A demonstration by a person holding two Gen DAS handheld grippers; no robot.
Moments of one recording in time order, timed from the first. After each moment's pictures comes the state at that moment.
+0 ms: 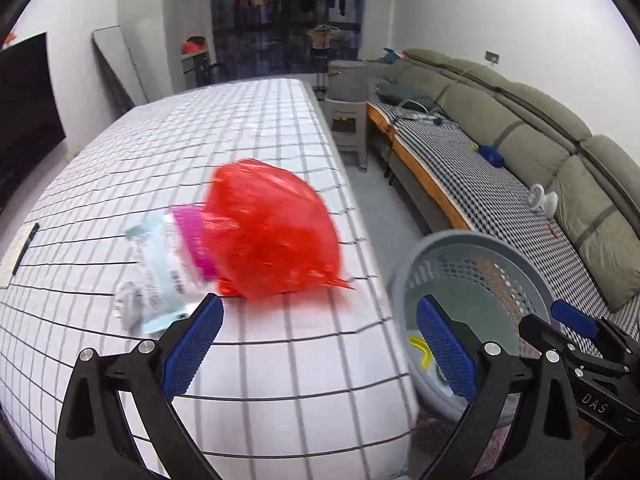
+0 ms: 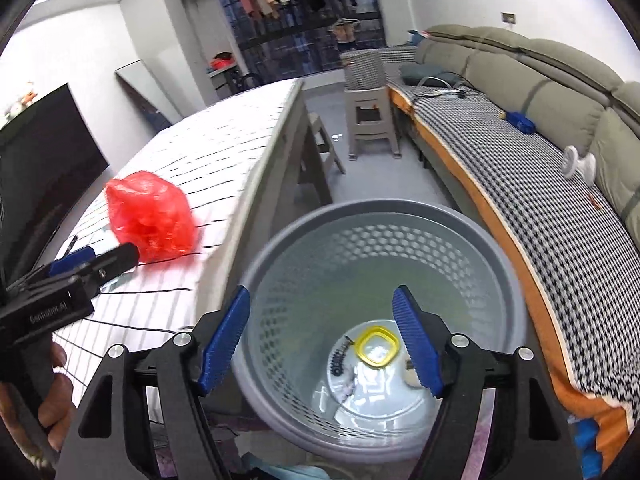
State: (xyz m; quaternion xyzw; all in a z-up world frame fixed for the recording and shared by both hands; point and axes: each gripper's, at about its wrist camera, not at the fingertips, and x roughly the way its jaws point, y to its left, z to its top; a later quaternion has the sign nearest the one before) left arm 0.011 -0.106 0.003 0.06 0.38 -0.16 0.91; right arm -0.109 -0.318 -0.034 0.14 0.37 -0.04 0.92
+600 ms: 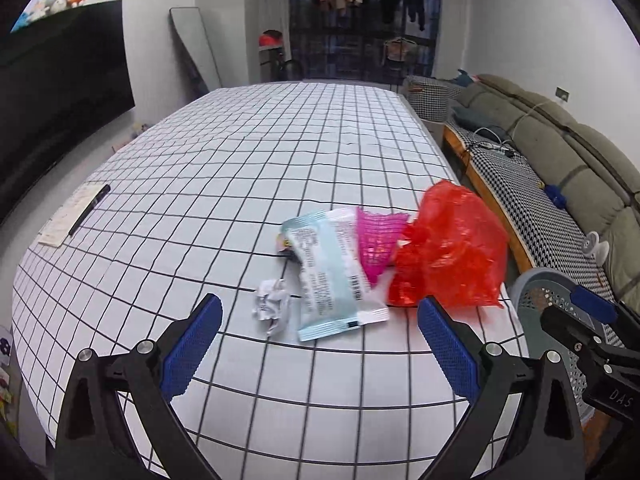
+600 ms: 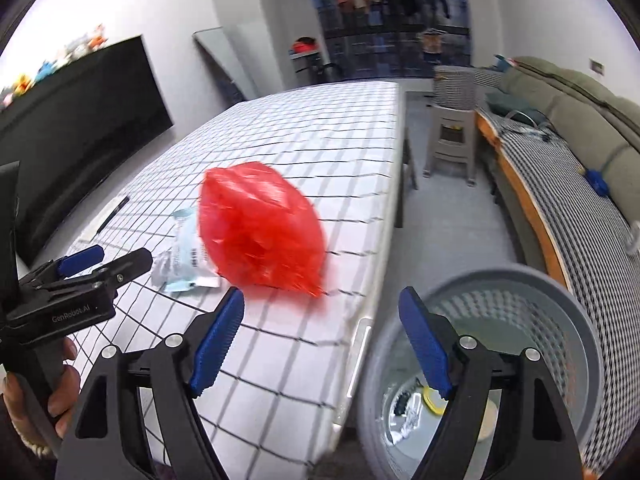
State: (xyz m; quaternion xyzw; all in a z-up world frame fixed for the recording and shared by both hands) left arm 0.040 0.009 0.009 0.01 0.38 -0.05 0.93; right arm -0.029 -0.216 -0.011 0.06 0.37 0.09 0.92
